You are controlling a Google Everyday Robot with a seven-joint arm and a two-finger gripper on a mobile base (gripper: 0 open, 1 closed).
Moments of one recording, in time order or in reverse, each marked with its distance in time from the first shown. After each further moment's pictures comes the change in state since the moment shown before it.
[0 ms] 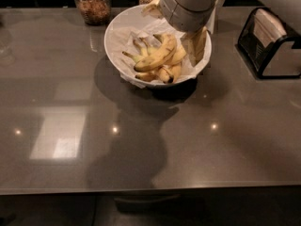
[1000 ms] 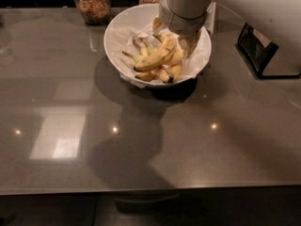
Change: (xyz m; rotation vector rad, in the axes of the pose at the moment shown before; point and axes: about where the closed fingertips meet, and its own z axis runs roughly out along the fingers) arm 0.018 0.000 0.035 -0.052 0.073 -0.108
